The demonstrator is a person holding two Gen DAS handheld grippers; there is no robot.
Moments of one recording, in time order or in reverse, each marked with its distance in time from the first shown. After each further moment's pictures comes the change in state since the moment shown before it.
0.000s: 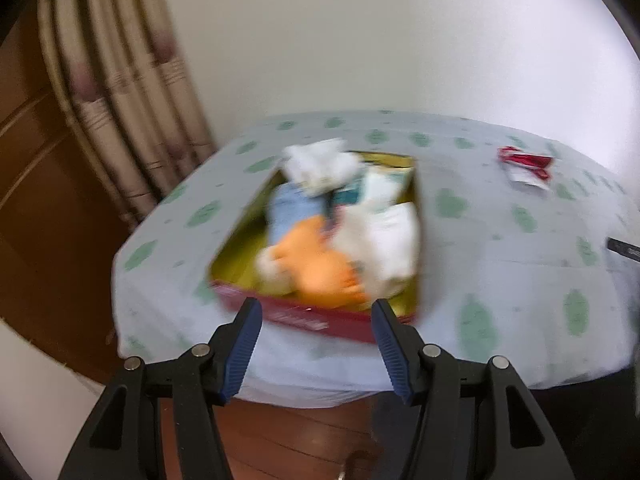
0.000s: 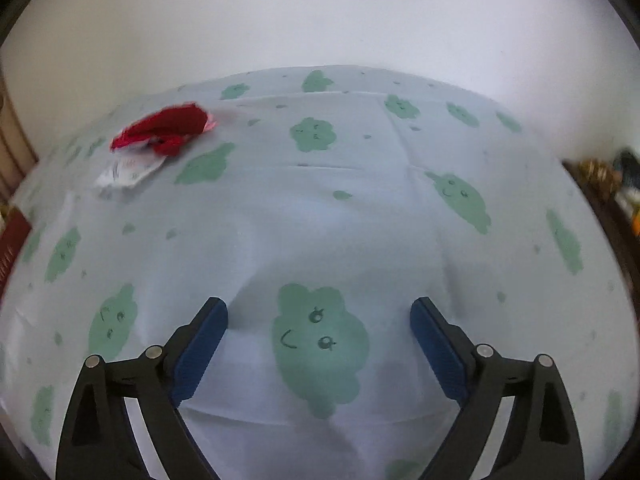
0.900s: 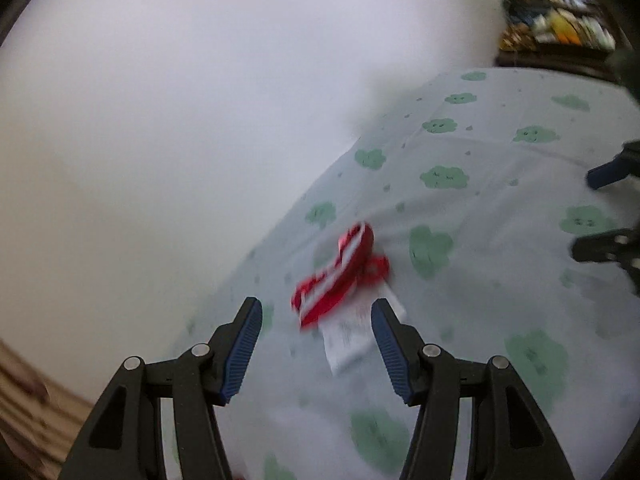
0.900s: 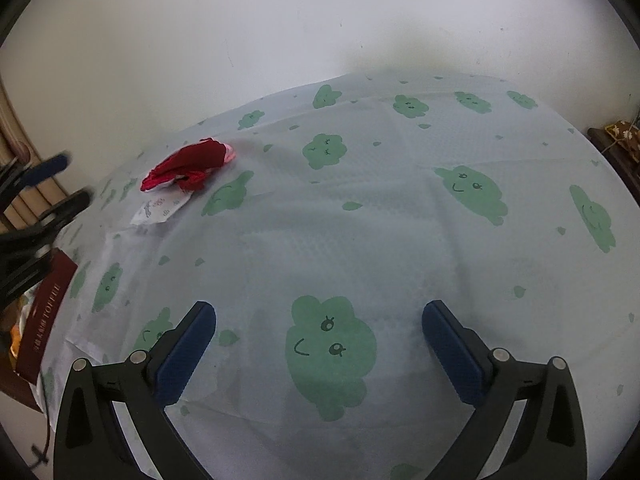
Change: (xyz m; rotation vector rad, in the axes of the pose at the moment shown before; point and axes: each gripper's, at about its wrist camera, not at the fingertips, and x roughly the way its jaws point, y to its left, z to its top) left arm 0.092 -0.332 0.129 0.917 -0.376 -0.162; right arm -0.001 -0.017 0.000 0.096 -0.039 0.175
